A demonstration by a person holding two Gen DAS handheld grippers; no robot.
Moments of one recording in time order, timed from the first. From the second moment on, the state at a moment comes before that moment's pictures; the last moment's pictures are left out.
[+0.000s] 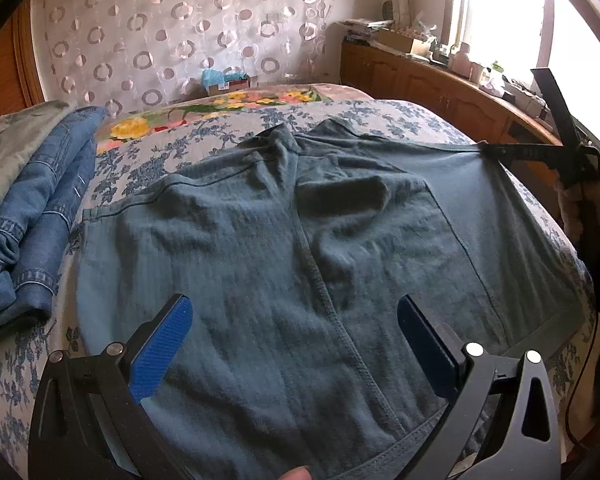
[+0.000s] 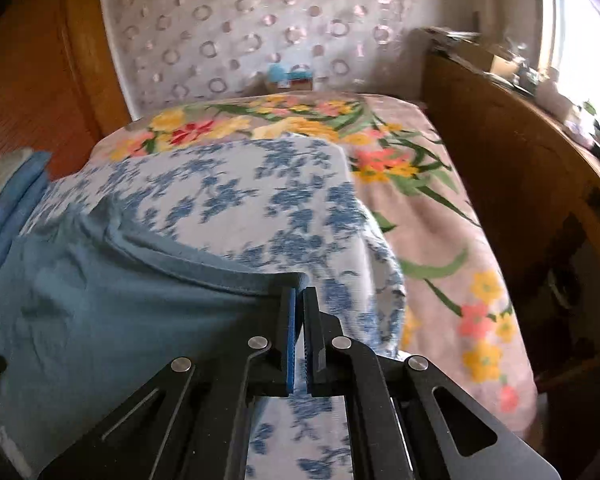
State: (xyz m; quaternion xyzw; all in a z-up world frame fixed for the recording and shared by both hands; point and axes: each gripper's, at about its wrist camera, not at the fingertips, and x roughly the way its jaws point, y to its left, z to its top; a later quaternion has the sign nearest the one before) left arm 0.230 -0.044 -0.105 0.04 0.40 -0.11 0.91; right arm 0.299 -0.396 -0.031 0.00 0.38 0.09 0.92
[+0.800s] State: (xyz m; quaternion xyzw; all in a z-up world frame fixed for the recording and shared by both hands) left arm 0.238 -0.054 -0.116 0.06 0.44 -0.11 0.89; right arm 0.132 -0.347 -0.053 -0.02 0.34 0.16 0.93
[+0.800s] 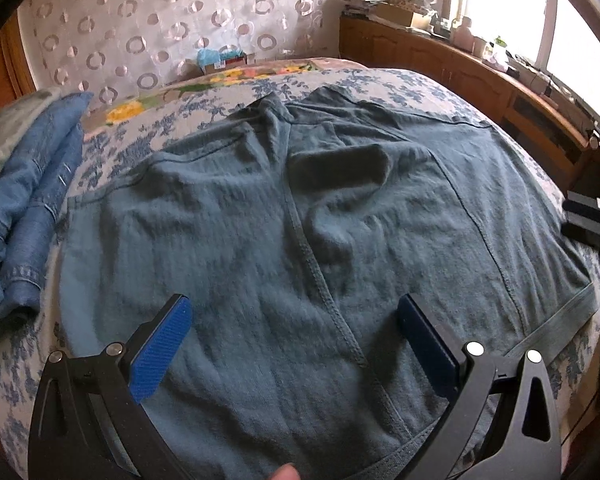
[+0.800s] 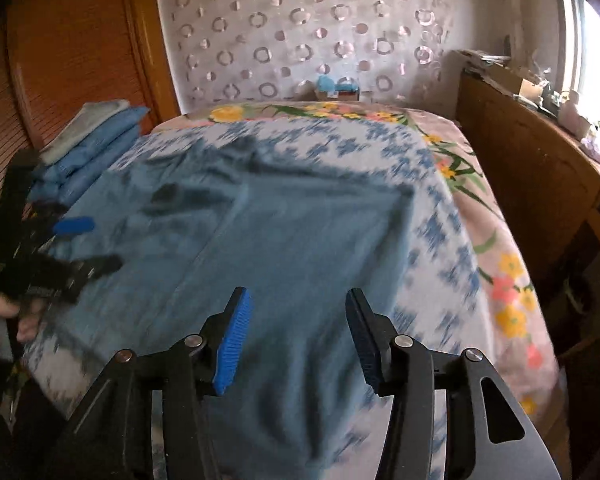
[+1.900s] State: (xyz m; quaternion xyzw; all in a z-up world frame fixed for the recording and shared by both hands) left arm 0.120 -0.012 -0.063 0.04 0.37 -0.11 0.92; right arm 0.055 -0.329 -0.057 0.00 0.30 0.16 0.94
